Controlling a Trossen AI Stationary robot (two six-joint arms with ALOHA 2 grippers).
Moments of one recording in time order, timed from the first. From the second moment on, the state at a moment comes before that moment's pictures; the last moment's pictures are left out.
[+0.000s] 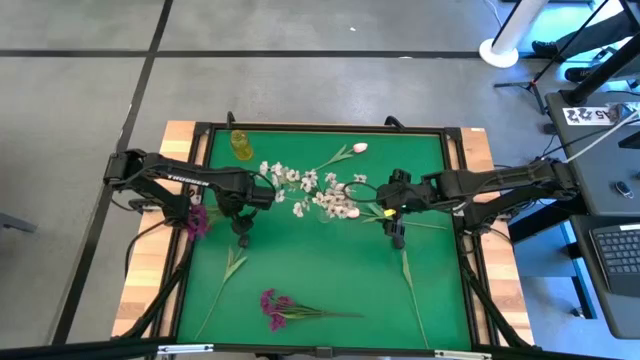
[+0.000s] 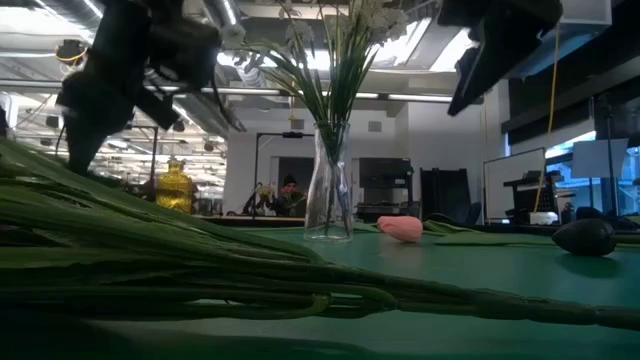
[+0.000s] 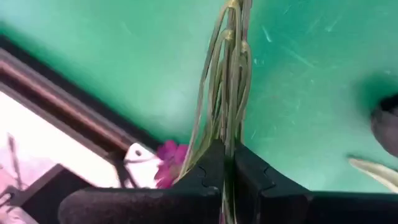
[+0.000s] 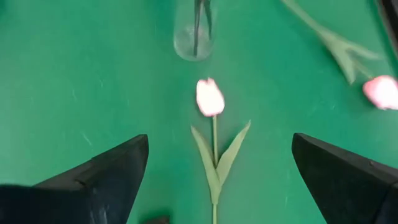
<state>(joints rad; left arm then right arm) 0.04 1.46 0.94 -1.38 -0.15 -0.57 0.11 1.24 1.05 -0.81 0.21 0.20</state>
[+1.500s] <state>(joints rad) -0.43 1.17 1.39 -1.56 -0.25 -1.28 0.11 1.04 1.05 -0.14 -0.10 0.04</state>
